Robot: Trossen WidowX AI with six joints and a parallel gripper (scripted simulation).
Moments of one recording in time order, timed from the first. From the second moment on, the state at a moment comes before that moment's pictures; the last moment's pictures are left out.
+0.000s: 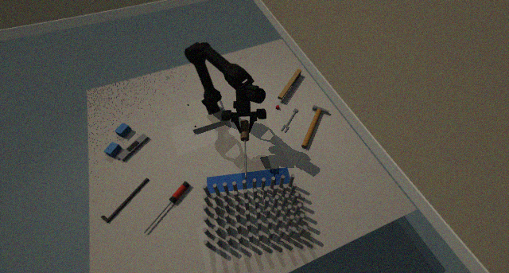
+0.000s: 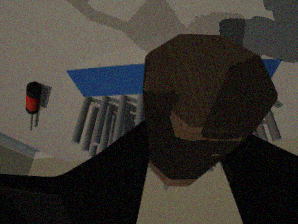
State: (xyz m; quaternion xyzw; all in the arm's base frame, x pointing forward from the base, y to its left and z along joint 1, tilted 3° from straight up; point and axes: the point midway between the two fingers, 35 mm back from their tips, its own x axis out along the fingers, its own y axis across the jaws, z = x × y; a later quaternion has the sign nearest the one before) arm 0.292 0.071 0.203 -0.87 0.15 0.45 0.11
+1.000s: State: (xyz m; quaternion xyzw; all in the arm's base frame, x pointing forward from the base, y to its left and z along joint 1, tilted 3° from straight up) arm 0.280 0.124 0.141 -0.89 0.11 0.44 0.08
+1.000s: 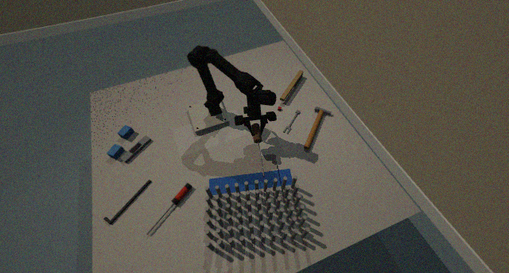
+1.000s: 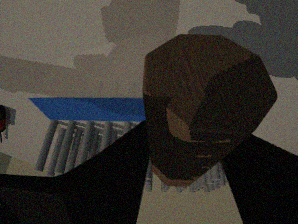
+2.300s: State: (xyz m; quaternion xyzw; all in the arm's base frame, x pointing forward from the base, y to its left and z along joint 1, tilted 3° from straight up) arm 0.285 0.114 0.050 -0.88 0.12 0.44 0.09
